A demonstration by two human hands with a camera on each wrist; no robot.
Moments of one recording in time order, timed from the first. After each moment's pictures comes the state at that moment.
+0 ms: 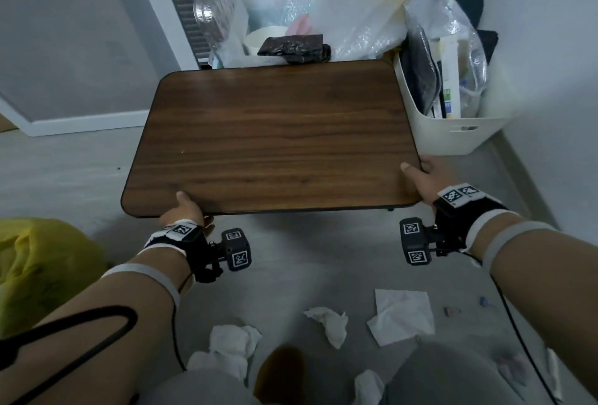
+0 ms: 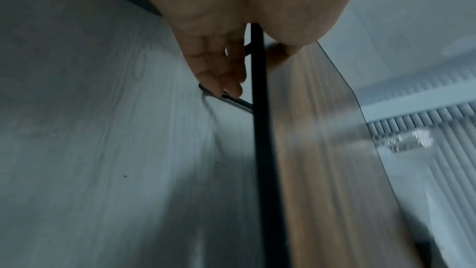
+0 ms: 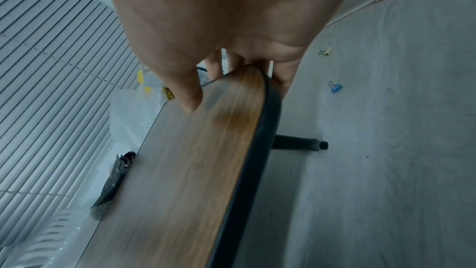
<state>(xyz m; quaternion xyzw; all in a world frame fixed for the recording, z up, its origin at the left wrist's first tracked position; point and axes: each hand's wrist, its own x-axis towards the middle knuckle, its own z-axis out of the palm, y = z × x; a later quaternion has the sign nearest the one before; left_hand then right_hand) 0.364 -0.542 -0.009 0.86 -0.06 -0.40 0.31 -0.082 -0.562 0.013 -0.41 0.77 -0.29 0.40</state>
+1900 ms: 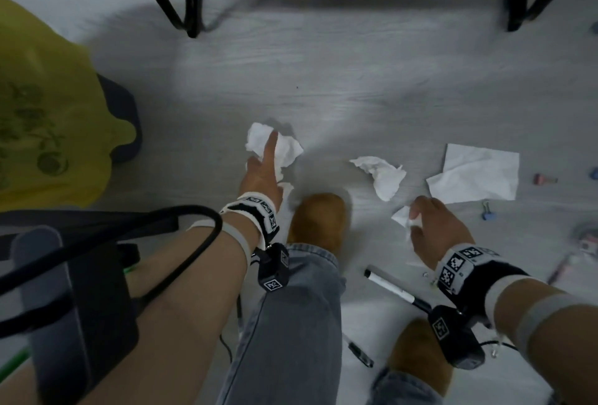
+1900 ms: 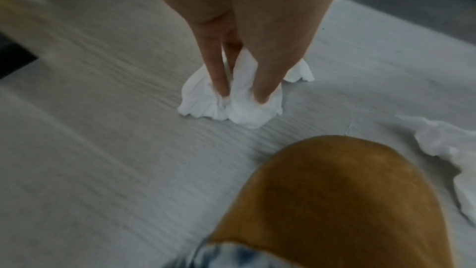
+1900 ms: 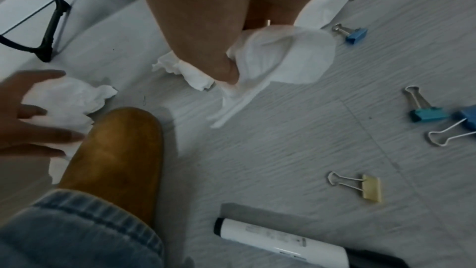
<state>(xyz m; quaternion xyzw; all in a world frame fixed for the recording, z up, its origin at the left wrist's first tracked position) 0.327 -0.319 -0.166 0.77 -0.51 -0.38 -0.07 0.015 -0.284 -0.138 -0.59 0.67 0.16 0.43</state>
